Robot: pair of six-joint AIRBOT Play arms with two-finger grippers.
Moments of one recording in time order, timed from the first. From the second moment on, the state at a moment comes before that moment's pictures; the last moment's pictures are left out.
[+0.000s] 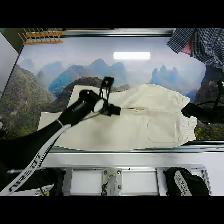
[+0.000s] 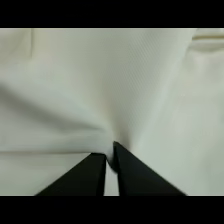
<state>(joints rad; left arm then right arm) -0.76 -1.42 1.20 1.56 -0.99 -1.99 -0.35 -0.80 0.83 -1.31 1.12 1.52</state>
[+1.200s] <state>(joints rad) -0.10 -1.98 1.95 1.55 -1.33 -1.14 -0.35 -0.80 0.83 -1.30 1.13 1.52</state>
